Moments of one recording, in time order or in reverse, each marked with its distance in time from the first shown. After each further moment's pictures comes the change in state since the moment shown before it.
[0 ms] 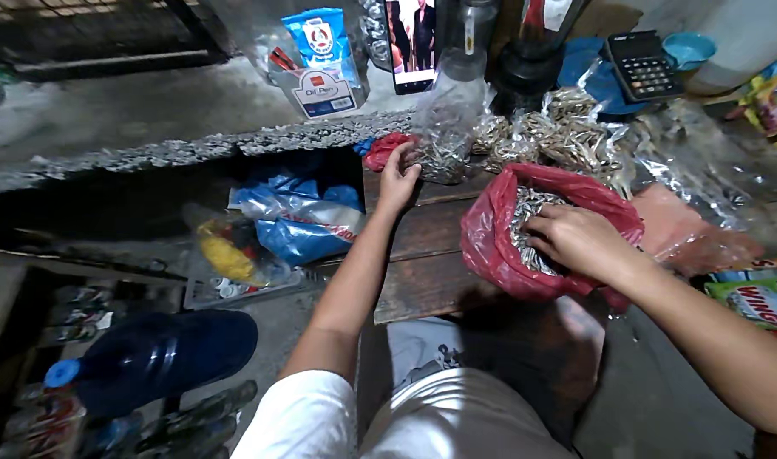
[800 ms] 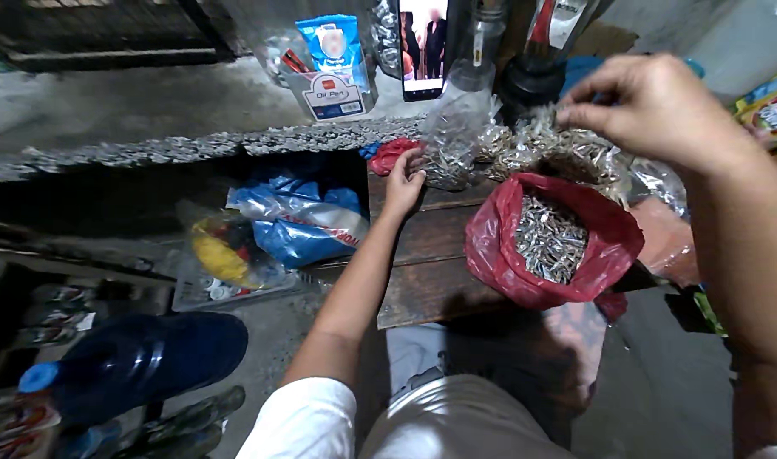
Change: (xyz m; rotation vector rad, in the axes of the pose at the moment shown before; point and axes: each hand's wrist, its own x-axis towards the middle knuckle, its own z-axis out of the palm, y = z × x) left_hand 0.000 0.003 0.000 -0.036 0.001 -0.022; right_hand 0.057 -0.006 -0.135 0.171 0.299 0.033
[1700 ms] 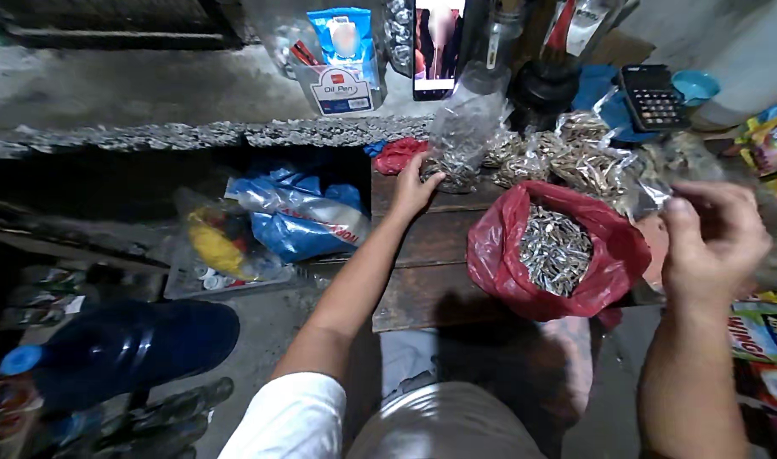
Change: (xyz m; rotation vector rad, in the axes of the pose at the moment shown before) left_hand 0.004 0.001 0.006 0.246 -0.021 -0.014; right_hand -0.121 0.061 0.077 0.268 0.668 0.086
